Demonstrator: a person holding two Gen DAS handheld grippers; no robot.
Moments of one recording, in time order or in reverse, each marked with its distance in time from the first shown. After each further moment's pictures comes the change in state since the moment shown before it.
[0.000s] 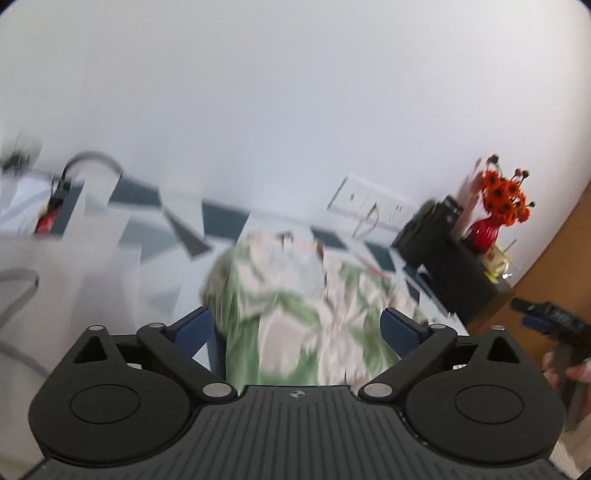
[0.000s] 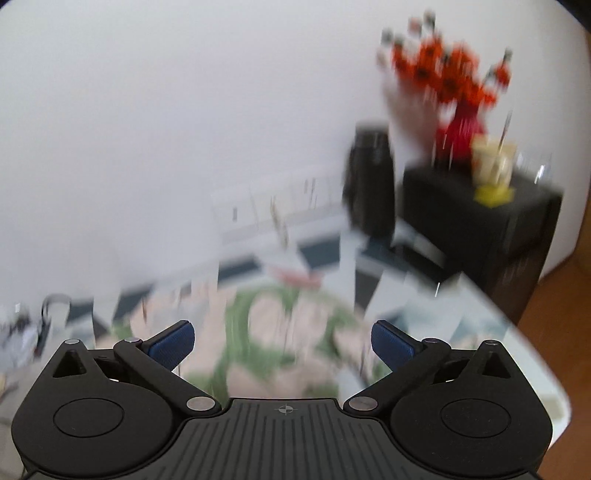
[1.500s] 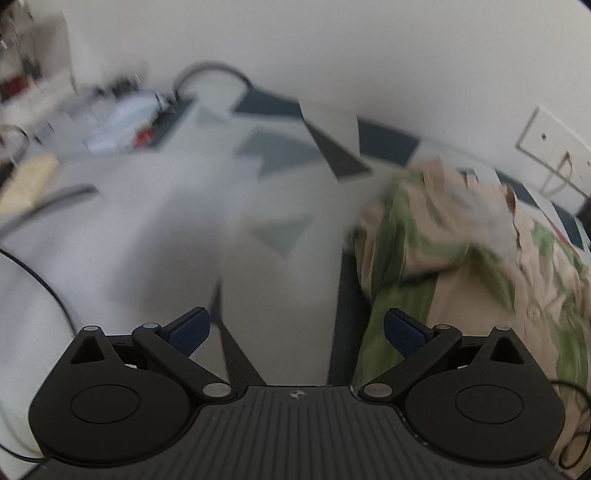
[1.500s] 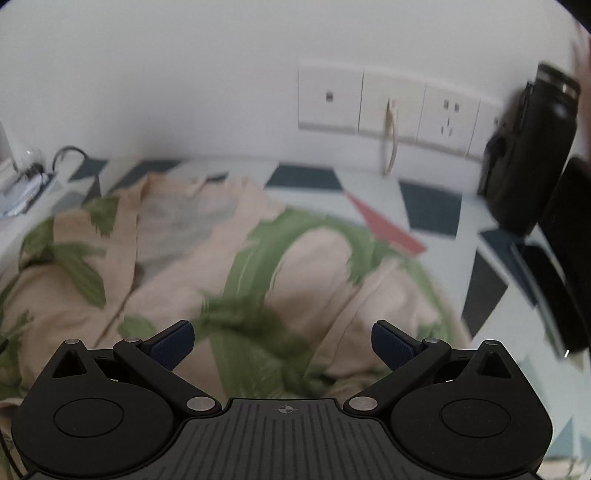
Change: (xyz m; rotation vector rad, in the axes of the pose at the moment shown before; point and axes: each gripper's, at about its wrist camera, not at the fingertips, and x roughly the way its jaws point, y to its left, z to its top) left arm 0.141 0.045 -0.069 -0.157 0.218 0.523; right arm 0.210 0.038 -0.047 -0.392 0.346 0.216
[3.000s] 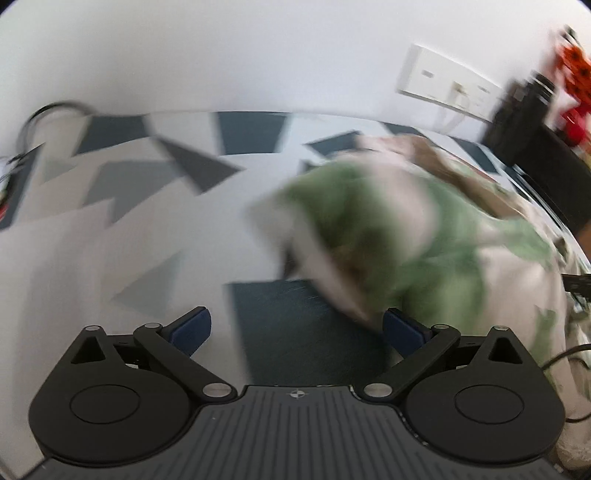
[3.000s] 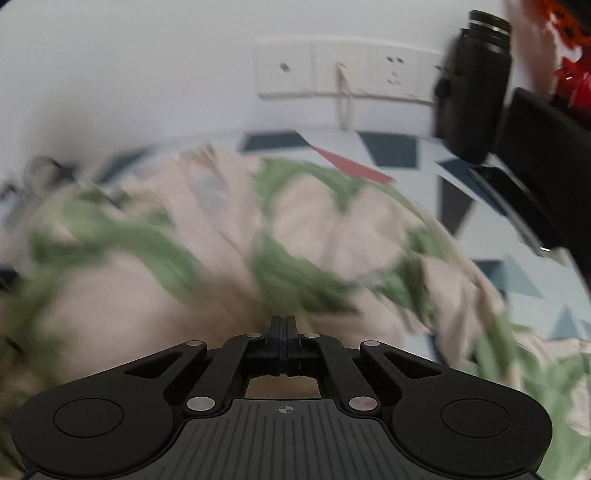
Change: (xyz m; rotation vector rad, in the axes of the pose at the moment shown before) left arm 0.039 -0.051 0.021 0.412 0.009 -0.284; right arm -0.024 0.000 -0.036 0.176 0.043 -0.101
